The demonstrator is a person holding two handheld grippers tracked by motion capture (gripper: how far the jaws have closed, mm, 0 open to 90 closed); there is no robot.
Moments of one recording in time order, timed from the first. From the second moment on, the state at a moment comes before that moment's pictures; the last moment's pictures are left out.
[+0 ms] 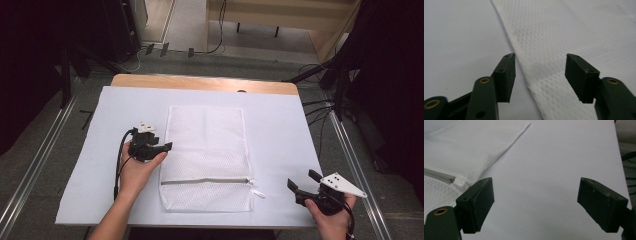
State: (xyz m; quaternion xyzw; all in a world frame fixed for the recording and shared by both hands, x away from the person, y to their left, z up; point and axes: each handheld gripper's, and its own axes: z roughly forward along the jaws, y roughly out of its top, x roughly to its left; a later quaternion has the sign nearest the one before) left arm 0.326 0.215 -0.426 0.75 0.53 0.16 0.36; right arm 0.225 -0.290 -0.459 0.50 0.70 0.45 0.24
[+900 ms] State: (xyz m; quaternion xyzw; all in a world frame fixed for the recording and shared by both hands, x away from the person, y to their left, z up) left arm 0.262 0.171 -0.415 0.77 0.45 0.14 0.43; right arm 0.220 -0.197 -0.473 0.48 0.76 0.41 0.13
